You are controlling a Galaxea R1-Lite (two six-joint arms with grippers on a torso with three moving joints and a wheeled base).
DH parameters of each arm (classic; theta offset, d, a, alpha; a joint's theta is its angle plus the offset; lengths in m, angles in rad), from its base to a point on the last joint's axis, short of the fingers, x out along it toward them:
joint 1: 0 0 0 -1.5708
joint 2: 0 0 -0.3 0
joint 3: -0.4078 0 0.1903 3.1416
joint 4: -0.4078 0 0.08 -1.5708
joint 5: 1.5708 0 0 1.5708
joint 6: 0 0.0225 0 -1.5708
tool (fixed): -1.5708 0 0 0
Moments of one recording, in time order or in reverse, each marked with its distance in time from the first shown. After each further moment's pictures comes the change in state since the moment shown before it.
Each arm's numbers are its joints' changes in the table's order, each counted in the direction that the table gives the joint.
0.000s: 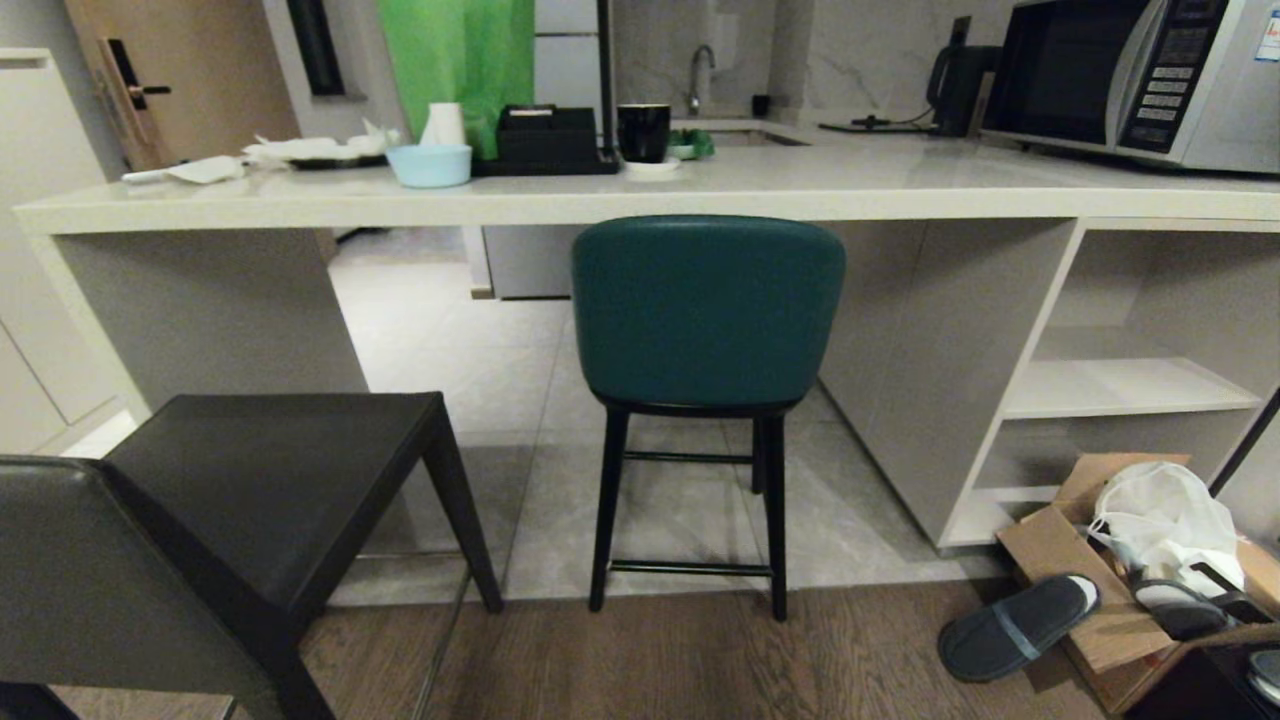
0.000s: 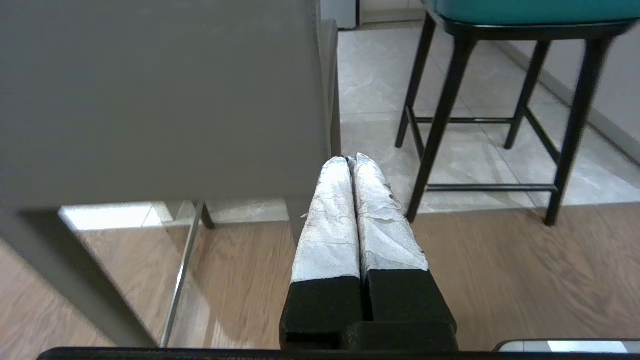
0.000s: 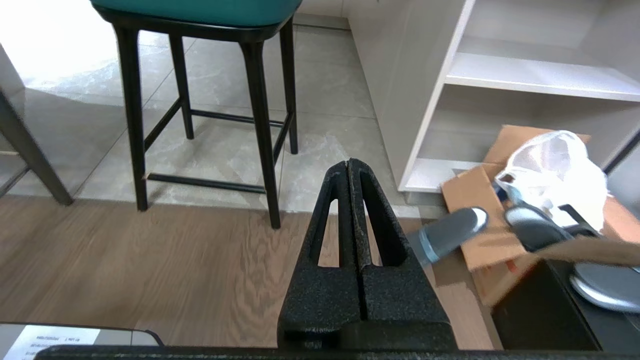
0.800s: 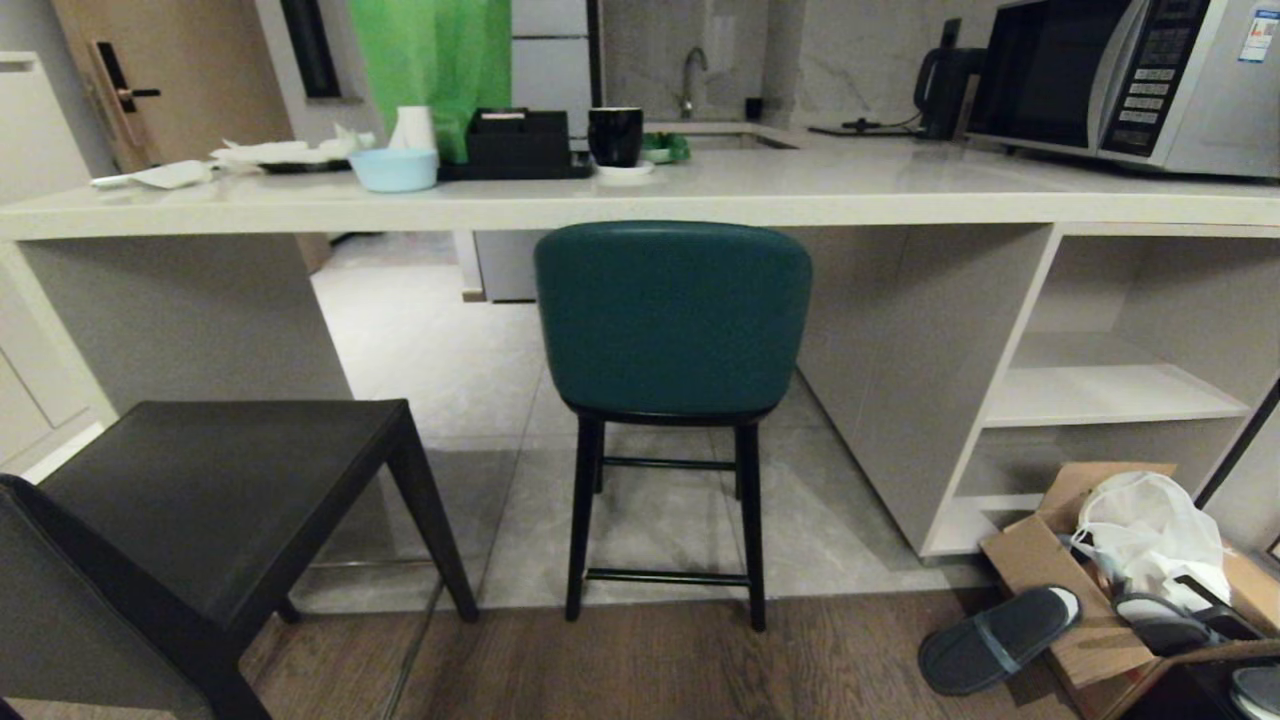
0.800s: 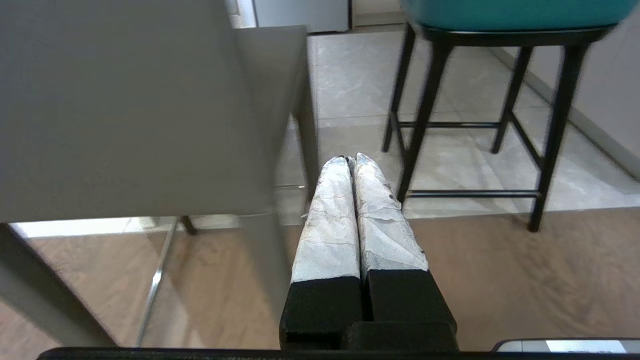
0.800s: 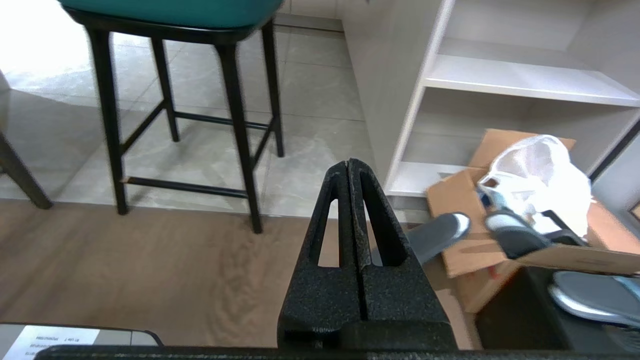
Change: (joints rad) left arm 0.000 0.000 0.000 0.000 -0.002 0.000; right arm 0.000 0.000 0.000 0.000 0.000 -0.001
